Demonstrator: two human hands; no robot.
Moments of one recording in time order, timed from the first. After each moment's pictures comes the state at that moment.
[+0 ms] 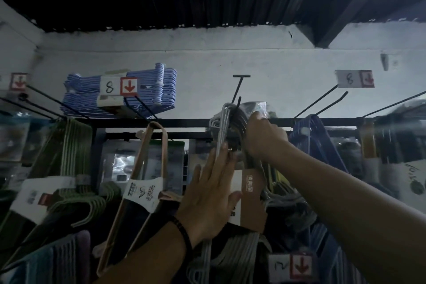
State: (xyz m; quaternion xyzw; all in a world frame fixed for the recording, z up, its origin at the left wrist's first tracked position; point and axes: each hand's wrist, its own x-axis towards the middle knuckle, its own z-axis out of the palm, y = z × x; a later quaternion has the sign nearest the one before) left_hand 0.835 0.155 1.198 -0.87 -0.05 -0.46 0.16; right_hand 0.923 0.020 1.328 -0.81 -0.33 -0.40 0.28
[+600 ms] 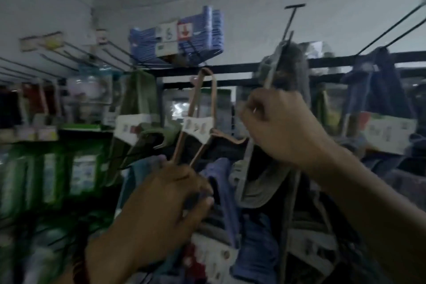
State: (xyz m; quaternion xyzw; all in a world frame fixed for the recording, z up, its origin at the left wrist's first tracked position) left_hand 0.596 0.115 1.102 -0.91 -0.12 -0.39 0.08; right_hand 0.790 -0.023 1.216 -0.63 -0.55 -0.38 0.38
